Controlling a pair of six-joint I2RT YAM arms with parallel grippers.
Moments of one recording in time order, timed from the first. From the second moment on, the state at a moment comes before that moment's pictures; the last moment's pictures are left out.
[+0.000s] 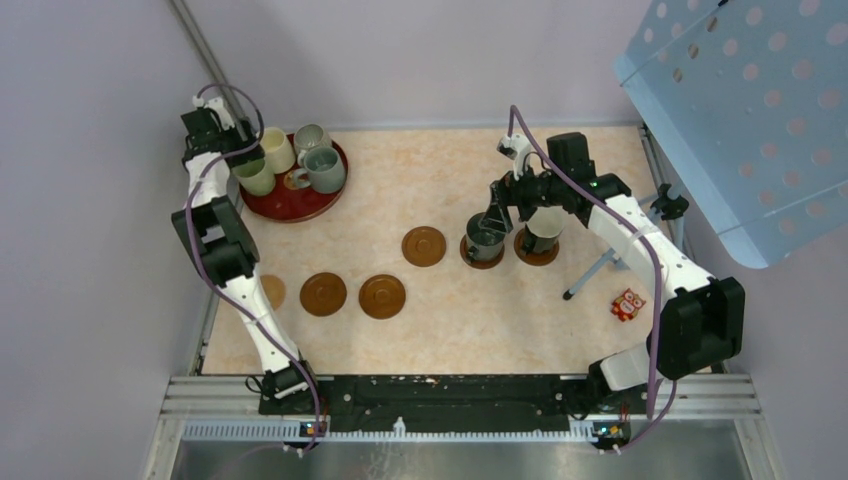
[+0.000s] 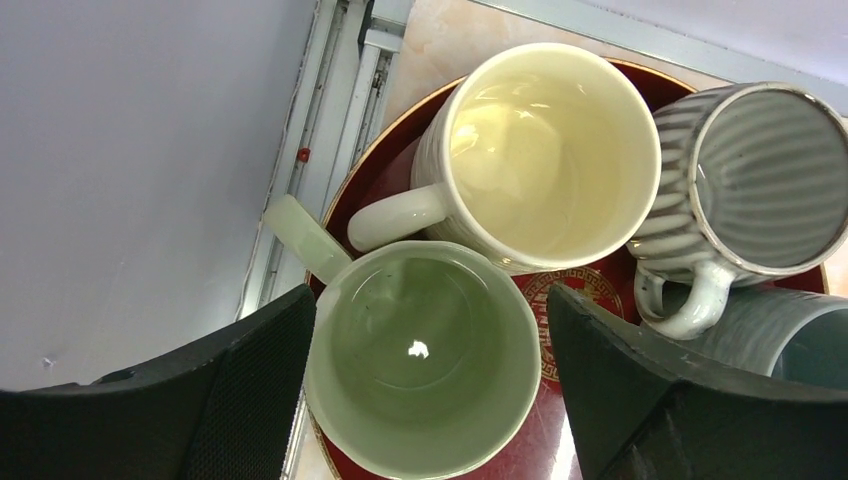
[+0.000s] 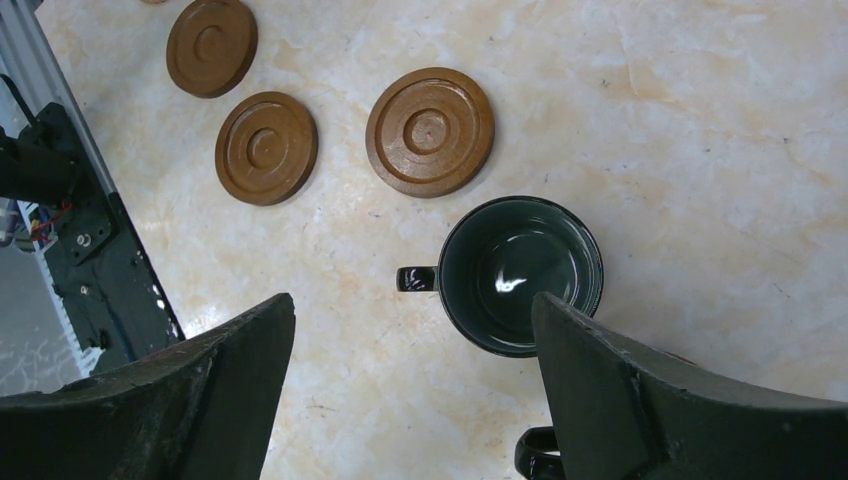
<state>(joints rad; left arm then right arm) 0.41 2.26 1.99 -0.35 0.23 -0.01 0.34 1.45 1.27 -0.54 -0.66 -0.17</state>
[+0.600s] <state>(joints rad) 0.43 2.09 1.68 -0.30 0.36 -0.17 0.34 1.45 1.27 -0.54 -0.66 -0.17</state>
